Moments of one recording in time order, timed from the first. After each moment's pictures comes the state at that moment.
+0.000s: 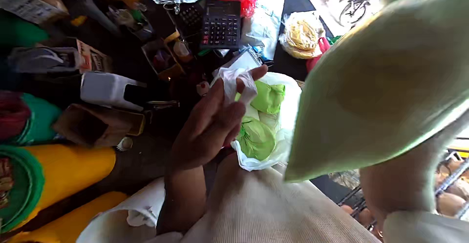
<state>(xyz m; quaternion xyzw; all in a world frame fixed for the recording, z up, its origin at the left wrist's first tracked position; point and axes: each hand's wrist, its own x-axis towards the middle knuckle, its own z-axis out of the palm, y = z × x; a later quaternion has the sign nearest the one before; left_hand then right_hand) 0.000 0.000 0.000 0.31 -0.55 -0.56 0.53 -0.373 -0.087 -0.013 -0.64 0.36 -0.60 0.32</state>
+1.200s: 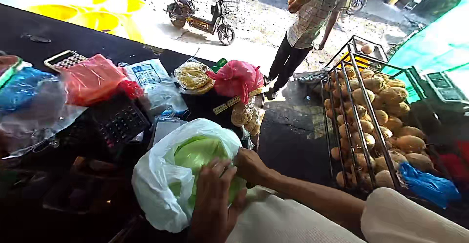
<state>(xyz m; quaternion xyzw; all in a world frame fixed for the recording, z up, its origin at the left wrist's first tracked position) -0.056 0.031 -0.064 0.27 -0.85 -0.28 0.35 -0.253 0.047 -0.112 -0.58 0.71 -0.21 0.32</state>
